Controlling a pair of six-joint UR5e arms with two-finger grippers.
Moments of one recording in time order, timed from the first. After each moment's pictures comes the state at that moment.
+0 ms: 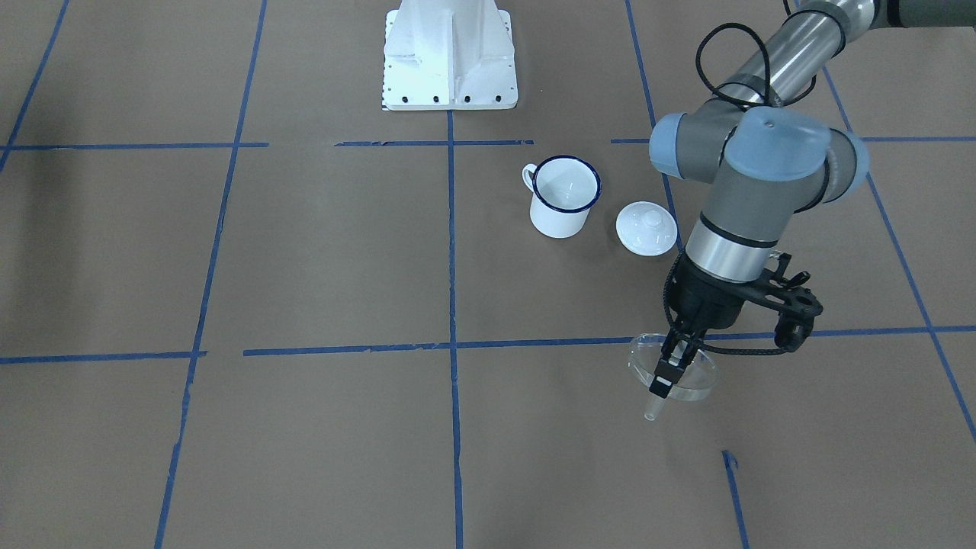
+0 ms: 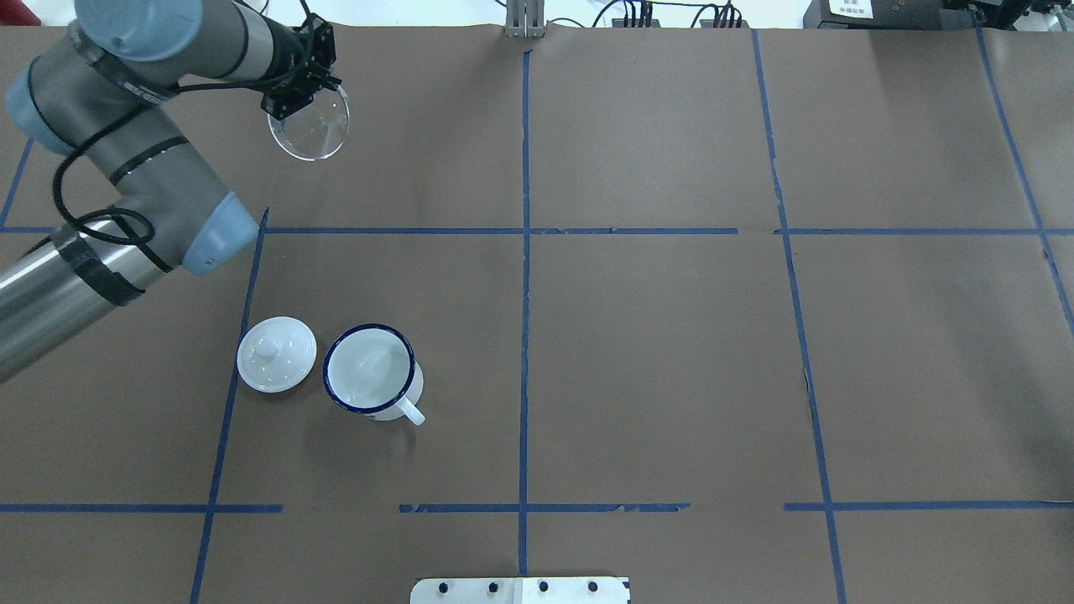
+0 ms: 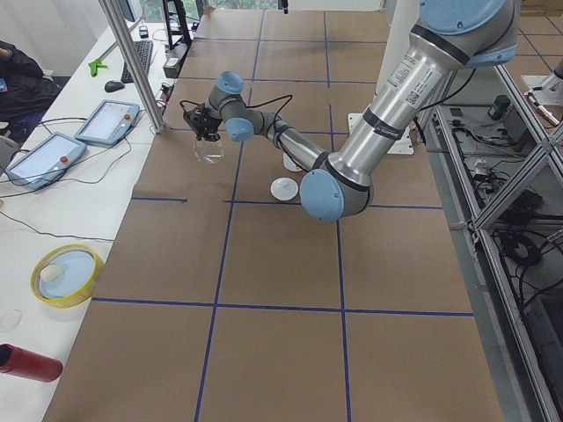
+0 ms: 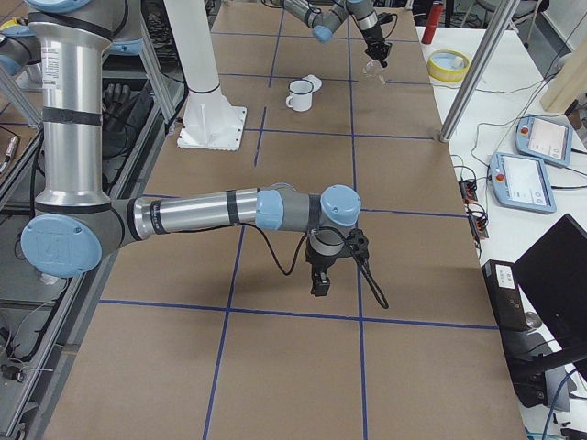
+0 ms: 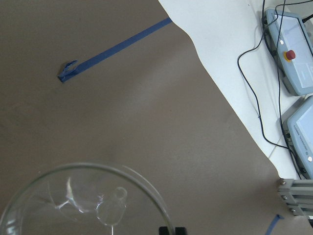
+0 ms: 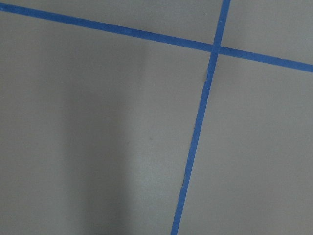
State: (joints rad) left arm -0.94 -2.19 -1.49 -2.11 -1.87 -1.94; right arm 1.45 -1.63 1.79 -1.79 2.31 -0.13
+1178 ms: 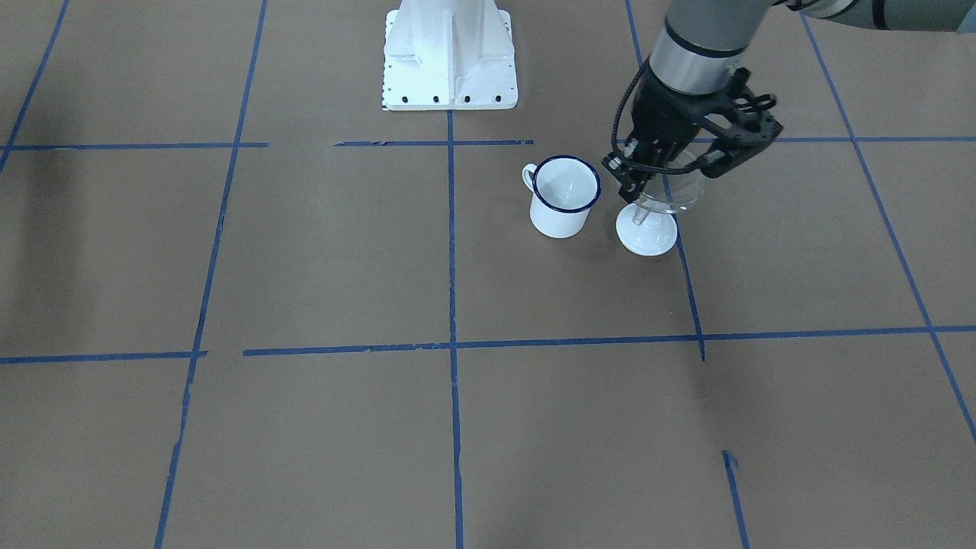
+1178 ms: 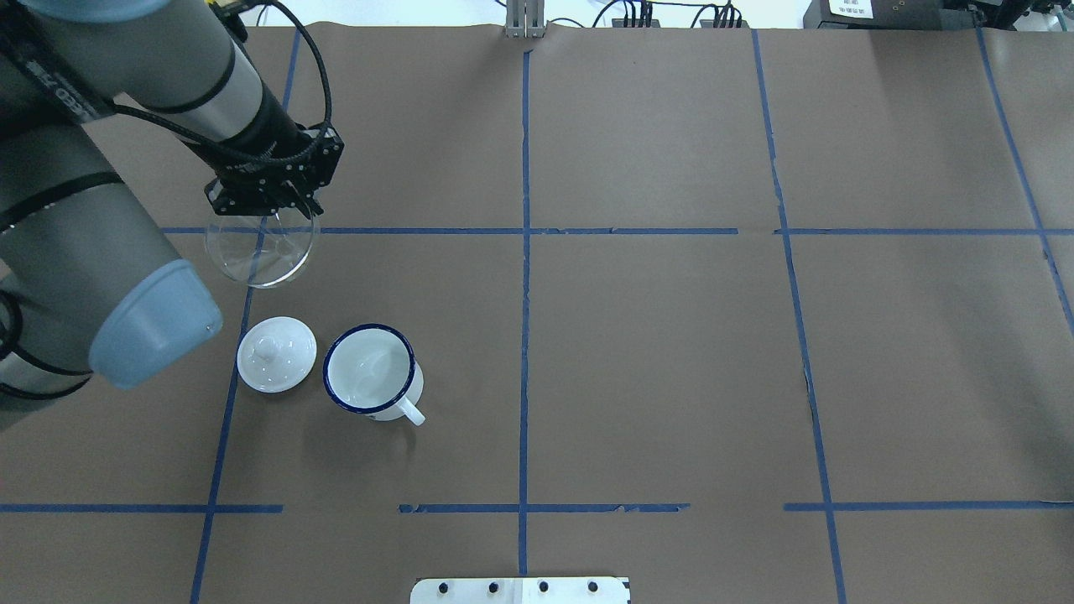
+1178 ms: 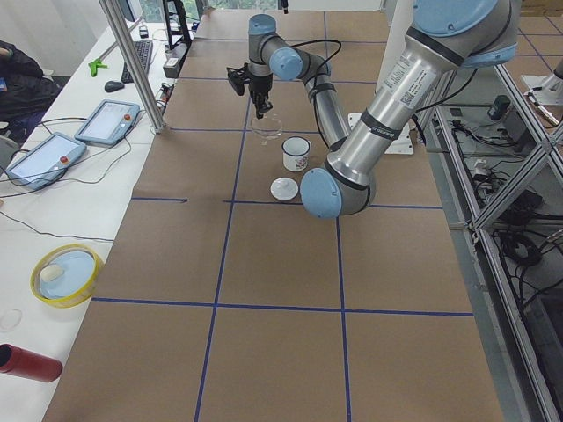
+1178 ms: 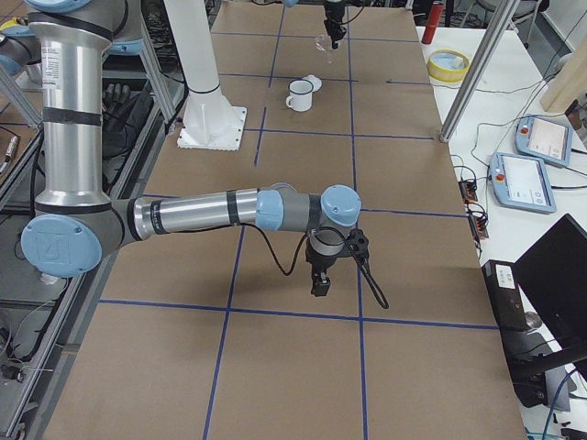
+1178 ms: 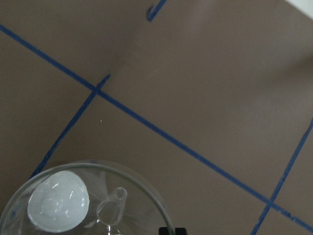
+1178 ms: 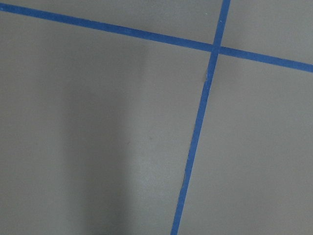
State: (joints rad) left arm -0.80 -2.22 -2.00 -1.18 -2.07 -1.50; right arm 1.45 -1.63 1.79 -1.79 2.31 -0.13
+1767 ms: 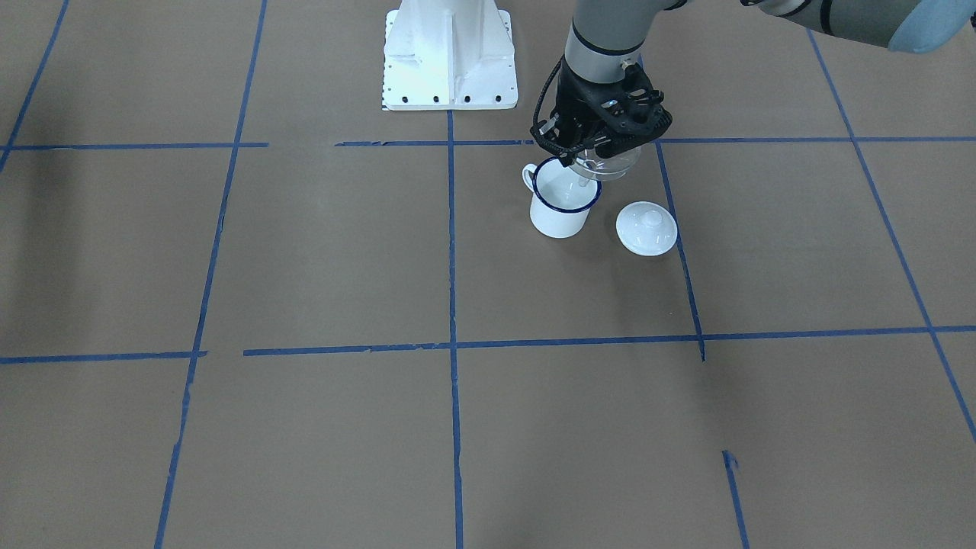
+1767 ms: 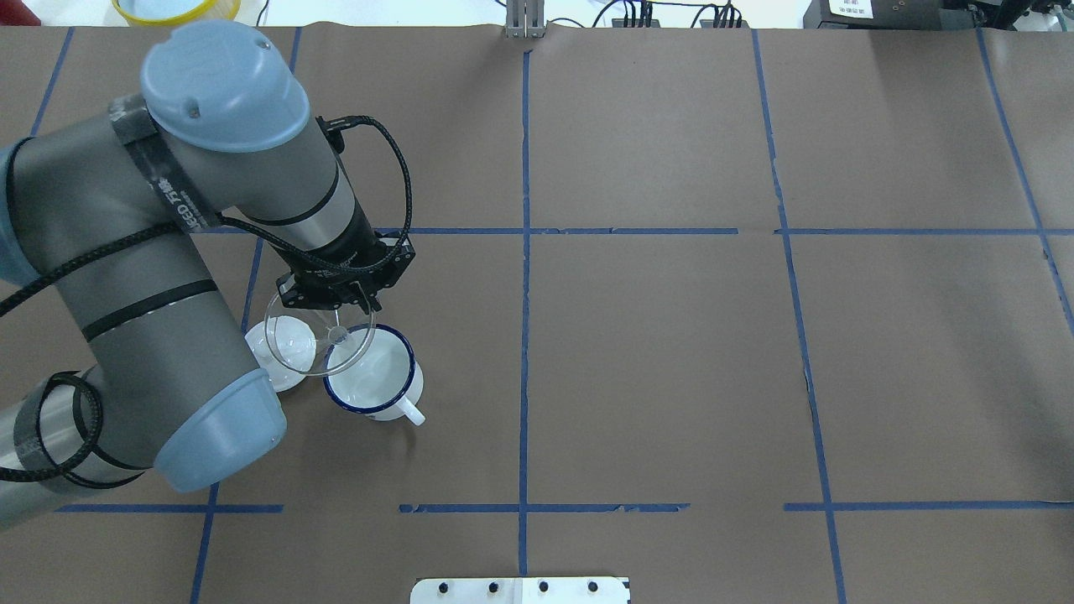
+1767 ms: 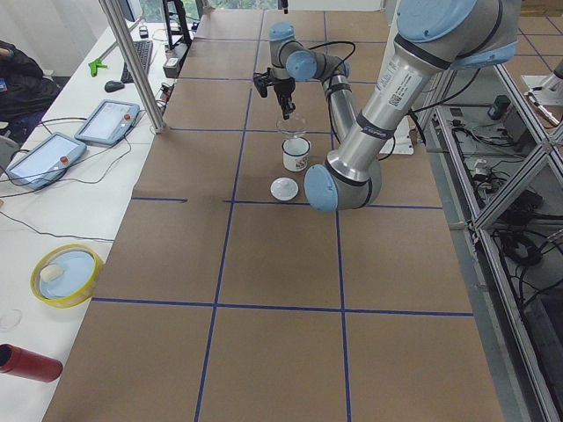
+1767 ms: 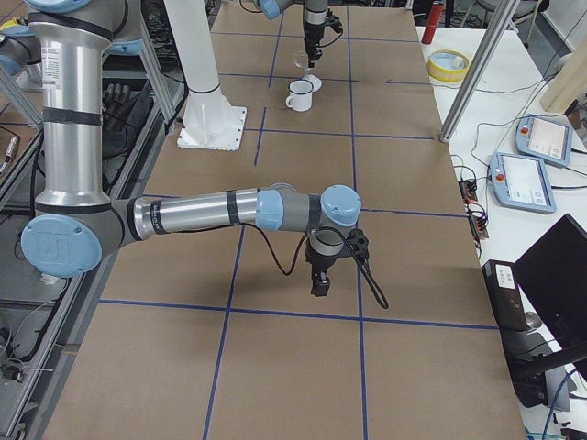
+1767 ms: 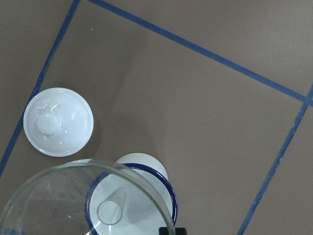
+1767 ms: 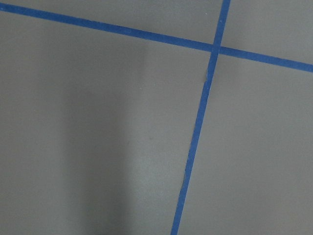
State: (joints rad) left arm -0.65 -2.24 -2.00 -1.16 -2.06 -1.50; right arm 1.45 -1.63 1.79 -1.79 2.31 -0.13
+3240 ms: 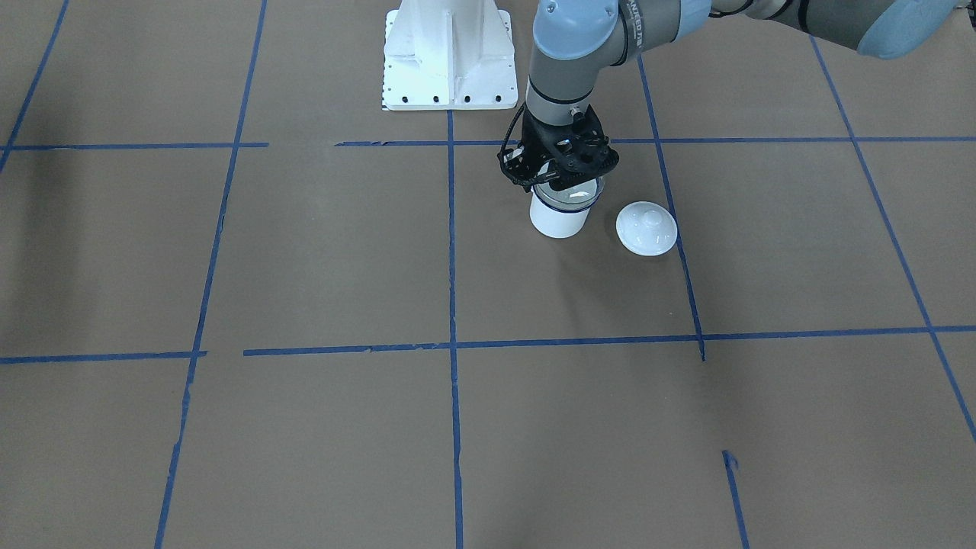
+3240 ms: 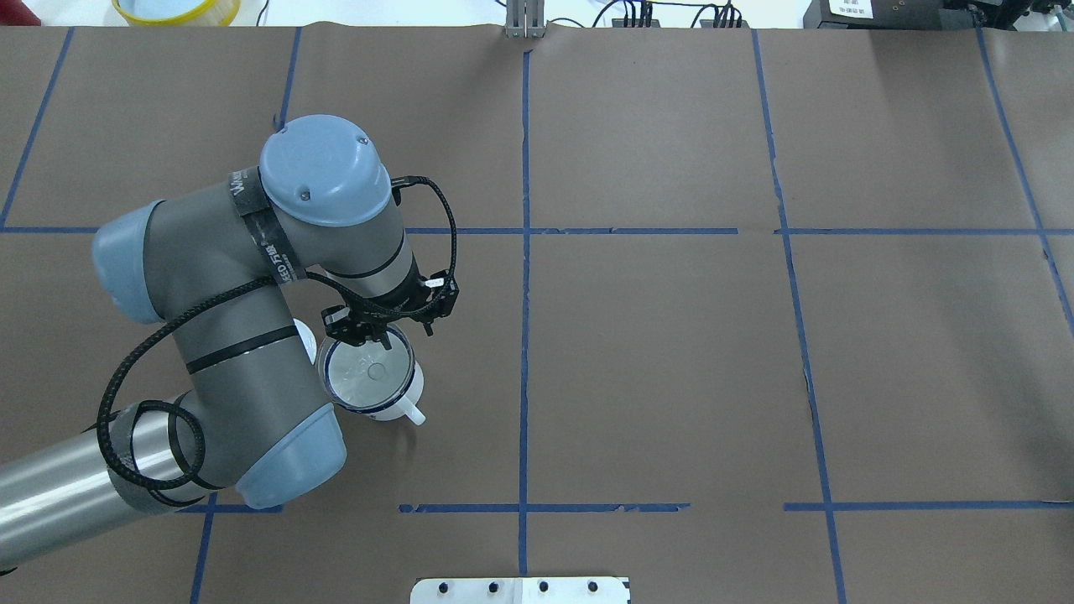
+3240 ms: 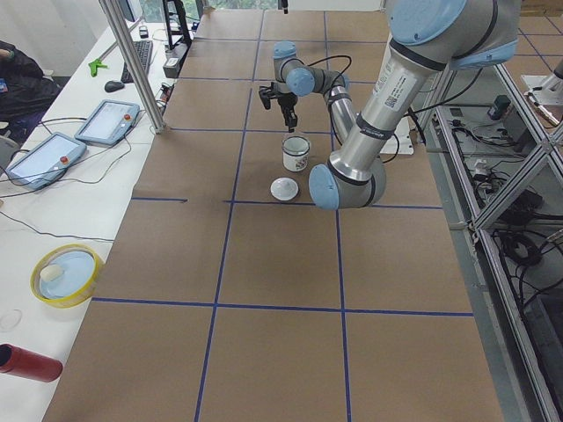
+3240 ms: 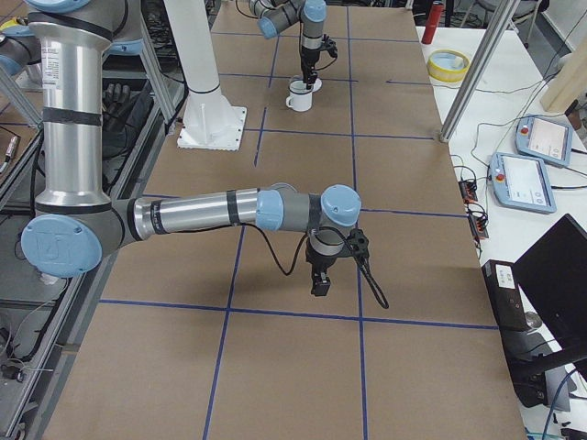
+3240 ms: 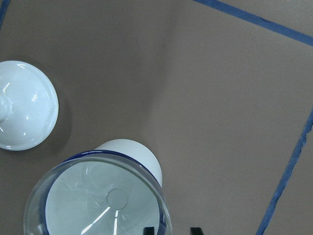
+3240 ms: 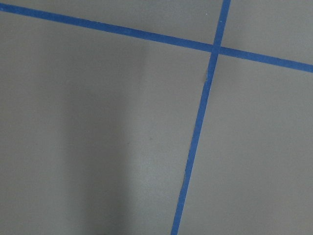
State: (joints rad) left arm -0.58 -2.24 -1.87 -1.29 -2.00 -1.50; right arm 1.45 -1.63 1.79 -1.79 2.31 -0.13
